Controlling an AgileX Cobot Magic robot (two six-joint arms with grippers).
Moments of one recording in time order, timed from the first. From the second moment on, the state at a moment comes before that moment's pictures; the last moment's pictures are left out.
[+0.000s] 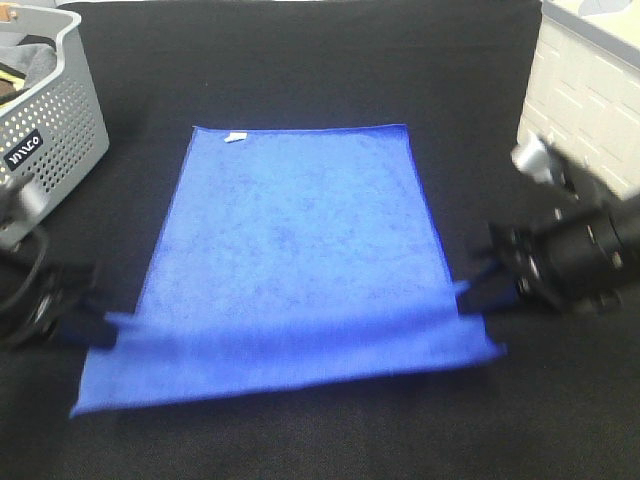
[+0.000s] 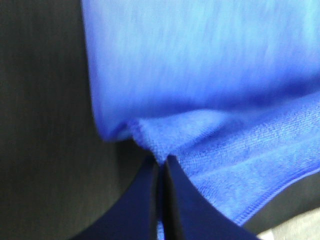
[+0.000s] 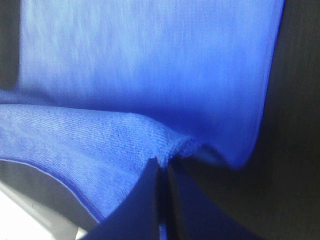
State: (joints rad) left arm -0.19 1.56 -0.59 -0.97 0.47 0.58; right arm 0.16 1.56 -0.62 1.07 0.57 -0.73
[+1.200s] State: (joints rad) left arm -0.14 2.38 -1.90 -0.86 0.45 0.46; right arm 0.09 2.44 -2.03 0.75 0.73 -0.41
